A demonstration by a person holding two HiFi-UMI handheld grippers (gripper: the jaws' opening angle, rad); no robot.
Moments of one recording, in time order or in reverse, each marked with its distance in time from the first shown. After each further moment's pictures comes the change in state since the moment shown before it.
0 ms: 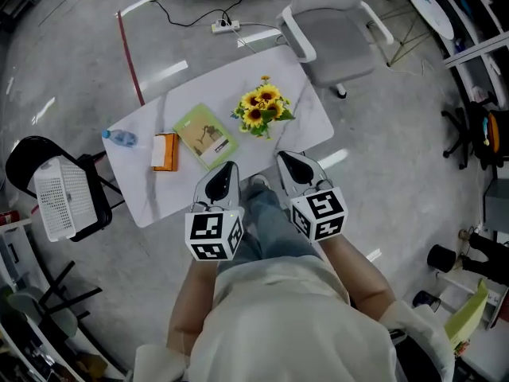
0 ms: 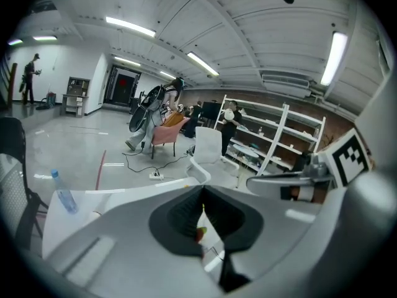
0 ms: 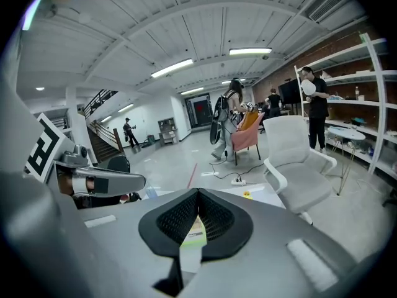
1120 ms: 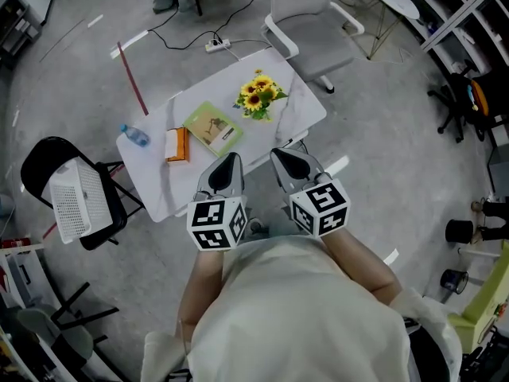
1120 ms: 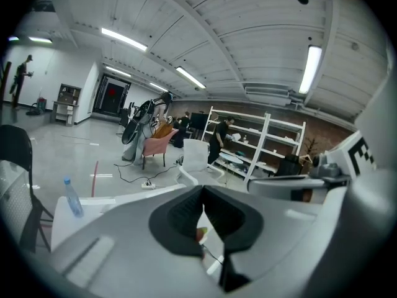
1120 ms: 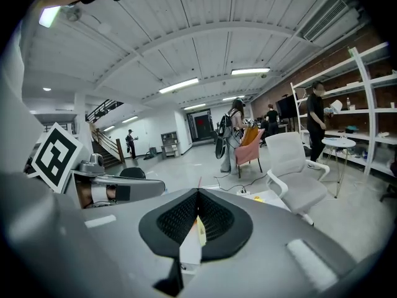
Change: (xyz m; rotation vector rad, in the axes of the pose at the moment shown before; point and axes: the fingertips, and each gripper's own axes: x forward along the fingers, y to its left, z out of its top) left arm -0.136 -0.029 -0.008 0.055 -0.097 -0.100; right arm -0.116 0.126 -0.002 -0.009 -0.144 -0.013
